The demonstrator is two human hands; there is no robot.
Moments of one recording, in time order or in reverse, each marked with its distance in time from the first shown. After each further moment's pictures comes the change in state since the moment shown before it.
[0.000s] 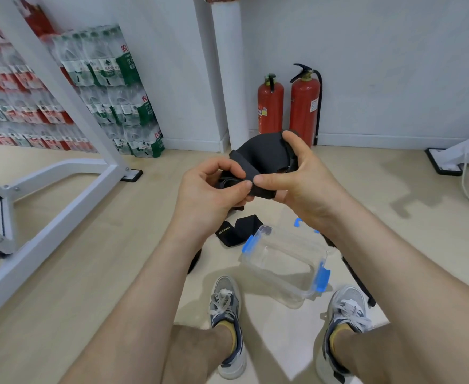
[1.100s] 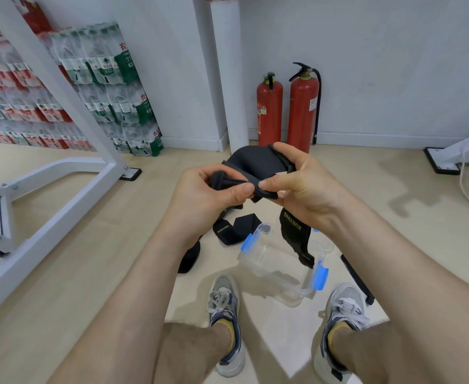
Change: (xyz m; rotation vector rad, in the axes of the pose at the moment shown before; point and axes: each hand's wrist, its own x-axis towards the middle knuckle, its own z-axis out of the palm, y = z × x) left_hand -0.001 0.003 -0.009 0.055 -0.097 -0.014; right_hand -0.002 -0.001 -0.003 0.095 -0.028 0.135
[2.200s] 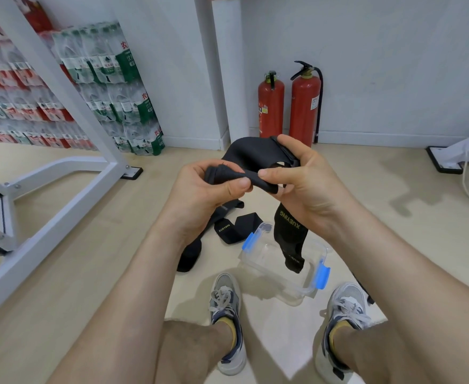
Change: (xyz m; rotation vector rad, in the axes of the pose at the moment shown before) left_hand 0.007 -0.007 -0.008 -0.252 -0.099 0.033; right_hand -0.011 -0.002 0.013 0.172 0.020 -0.109
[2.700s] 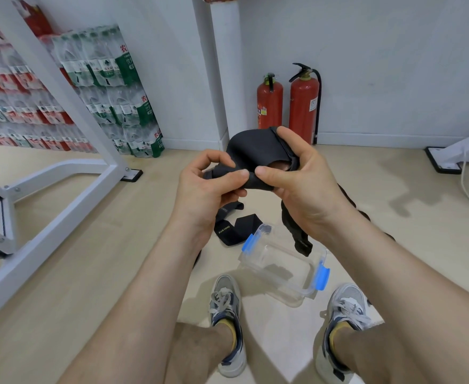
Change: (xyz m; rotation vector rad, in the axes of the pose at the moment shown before) left_hand 0.004 -0.001 0.013 -0.057 0.195 -0.027; right_hand -0.002 0.005 0.001 -0.185 0.023 -0.160
